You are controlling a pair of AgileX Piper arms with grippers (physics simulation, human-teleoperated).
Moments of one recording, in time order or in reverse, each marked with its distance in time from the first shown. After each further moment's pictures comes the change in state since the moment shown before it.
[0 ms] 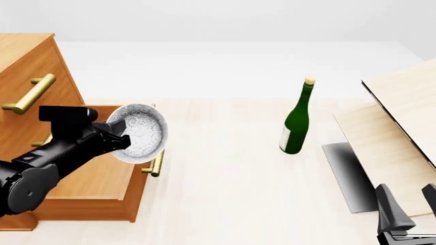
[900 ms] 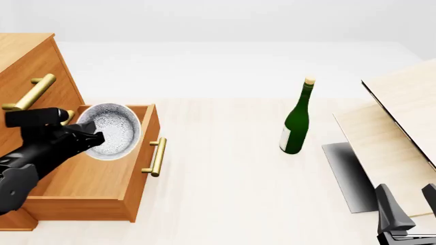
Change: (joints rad) left arm 0.196 -0.015 0.035 -0.006 -0.006; right arm 0.000 0.000 0.000 0.000 0.000
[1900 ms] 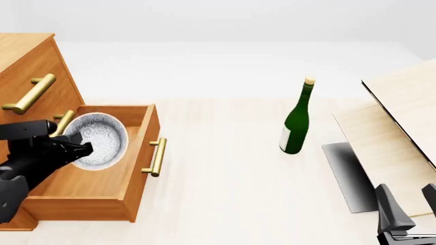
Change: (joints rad) left arm 0.093 -0.024 0.073 -0.019 0.037; right arm 0.000 0.000 0.000 0.000 0.000
